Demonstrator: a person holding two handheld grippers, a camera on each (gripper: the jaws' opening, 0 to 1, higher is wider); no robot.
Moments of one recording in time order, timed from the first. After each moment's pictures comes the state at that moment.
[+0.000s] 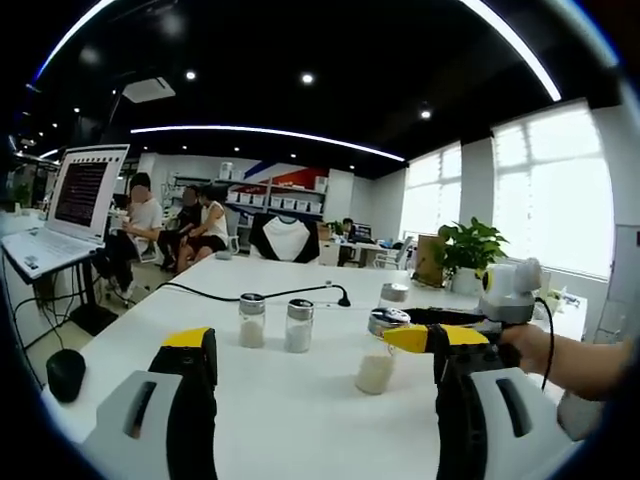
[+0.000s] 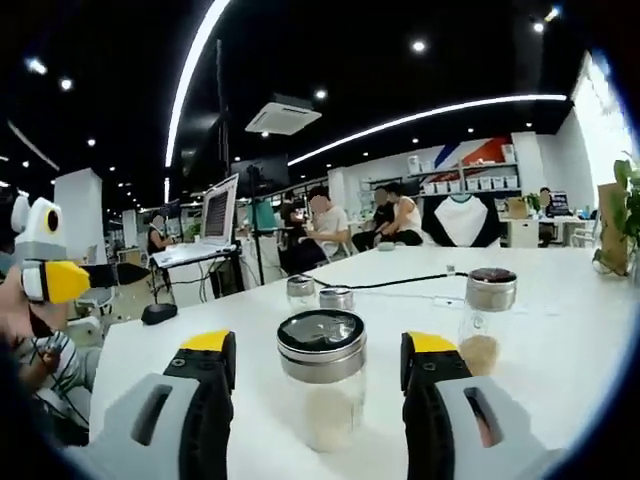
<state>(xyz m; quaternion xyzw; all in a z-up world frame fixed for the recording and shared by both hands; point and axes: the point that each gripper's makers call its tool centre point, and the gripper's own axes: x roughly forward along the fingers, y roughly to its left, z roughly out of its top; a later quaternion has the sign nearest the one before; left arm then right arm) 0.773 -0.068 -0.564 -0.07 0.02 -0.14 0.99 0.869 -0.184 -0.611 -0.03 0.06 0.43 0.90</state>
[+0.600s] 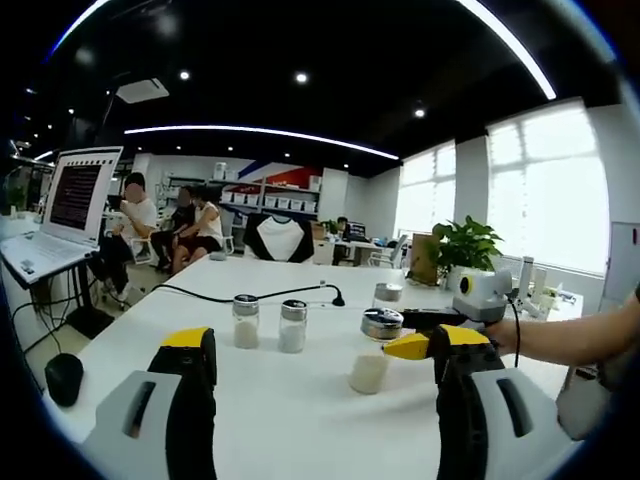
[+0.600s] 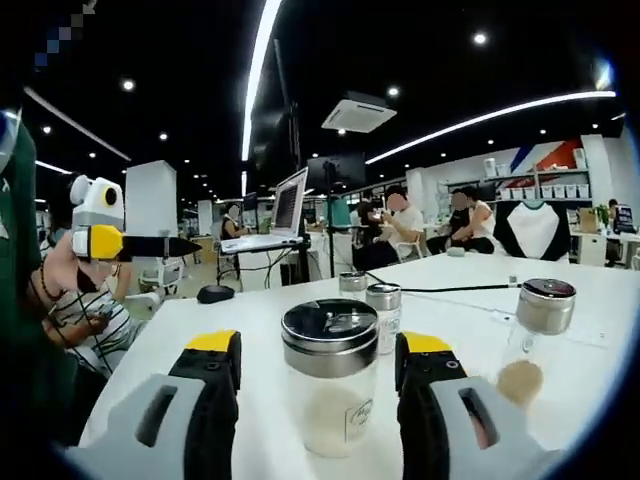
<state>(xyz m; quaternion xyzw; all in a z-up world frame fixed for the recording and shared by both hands) 0.771 -0.074 -0.562 -0.07 0.03 -0.15 0.99 0.860 -0.167 -0.622 0.00 0.05 0.58 0.81</state>
